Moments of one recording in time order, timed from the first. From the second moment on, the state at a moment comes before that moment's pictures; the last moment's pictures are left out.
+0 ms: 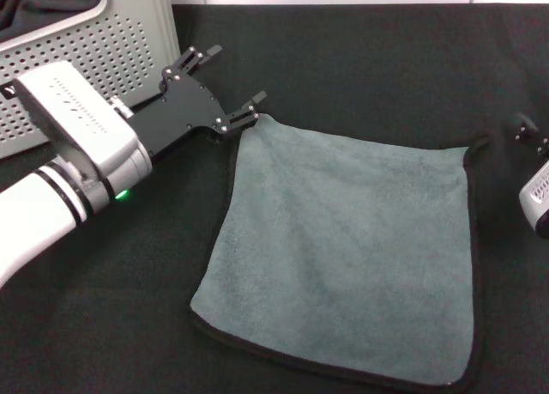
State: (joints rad) left arm -0.57 -2.10 1.21 0.16 0.85 1.10 -0.26; right arm 0.07 2.02 -1.93 -1.23 -1.77 0.15 1.14
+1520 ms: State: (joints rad) left arm -0.37 -1.98 1.17 0.78 1.23 1.89 -1.28; right arm 0.29 2.01 -1.15 -1.22 -1.32 -1.79 1.46
